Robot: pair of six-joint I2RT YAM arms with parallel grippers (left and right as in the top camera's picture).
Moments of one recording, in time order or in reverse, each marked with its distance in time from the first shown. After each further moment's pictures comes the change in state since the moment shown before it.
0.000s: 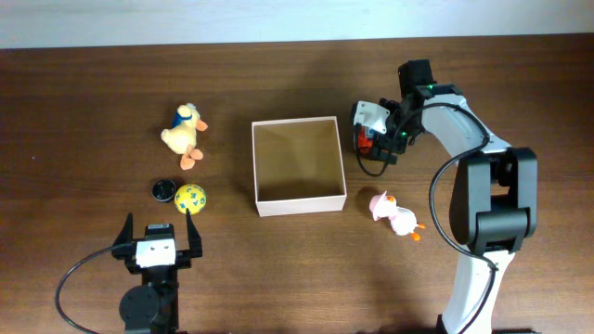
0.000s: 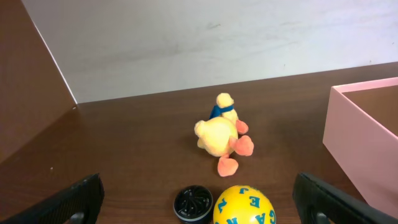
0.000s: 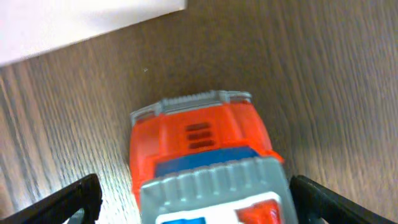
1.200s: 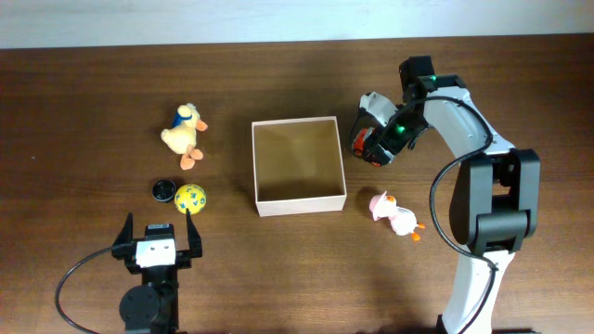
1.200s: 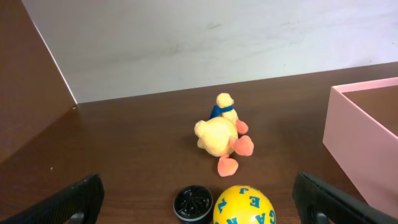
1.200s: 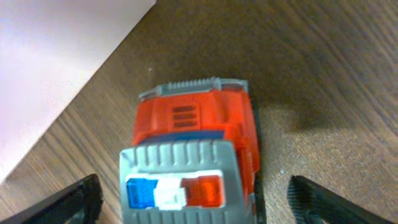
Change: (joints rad) left arm 0.000 0.000 0.000 0.000 0.000 0.000; right arm 0.000 0.000 0.078 -0.187 0.014 0.427
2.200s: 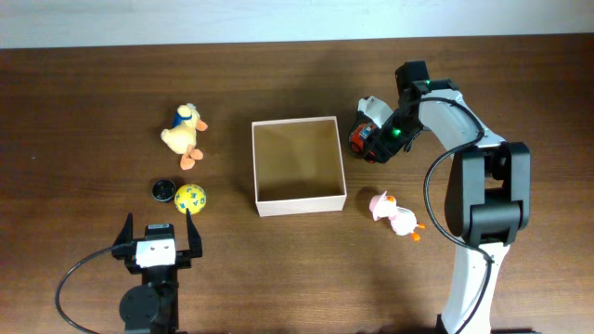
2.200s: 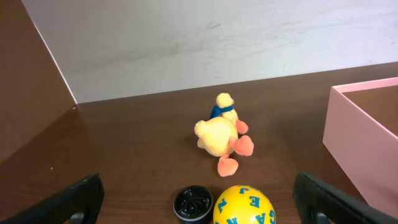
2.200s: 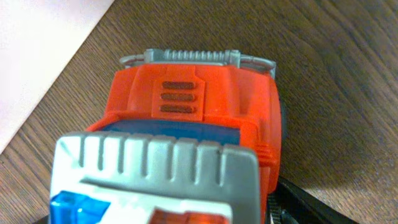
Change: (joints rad) left arm 0.000 0.000 0.000 0.000 0.000 0.000; right arm 0.000 0.064 0.000 0.045 0.004 0.013
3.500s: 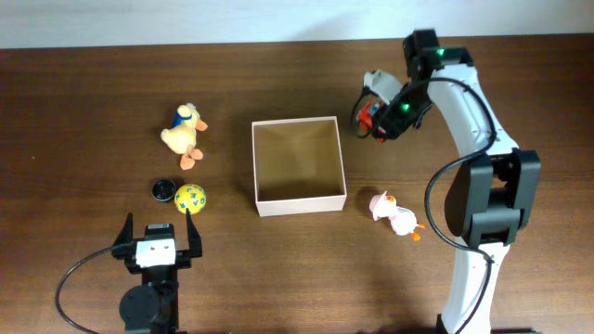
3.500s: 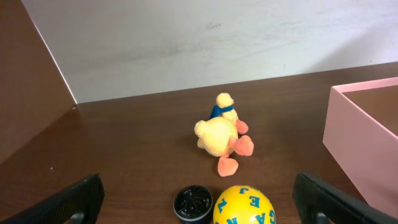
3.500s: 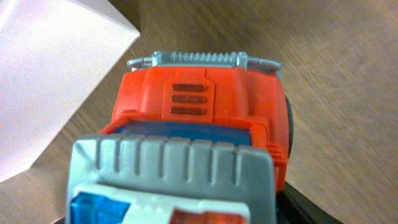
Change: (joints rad) left arm 0.000 0.000 0.000 0.000 0.000 0.000; right arm 0.002 -0.001 0.331 -0.304 0.061 0.001
